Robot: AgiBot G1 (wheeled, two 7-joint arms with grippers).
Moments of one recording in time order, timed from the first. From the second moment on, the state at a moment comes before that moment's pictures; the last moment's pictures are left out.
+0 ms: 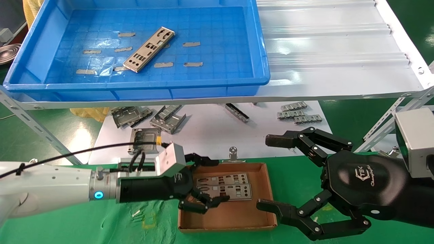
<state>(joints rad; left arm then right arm) -1.36 1.11 0.73 -0.62 1.04 1.27 0.25 1.09 -0.55 -0.41 1.23 -0.62 -1.42 0.11</state>
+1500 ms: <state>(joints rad) -1.19 0.82 0.47 -1.00 0.85 1.40 -0.01 1.09 -0.55 -0.41 1.23 -0.62 -1.42 0.11</state>
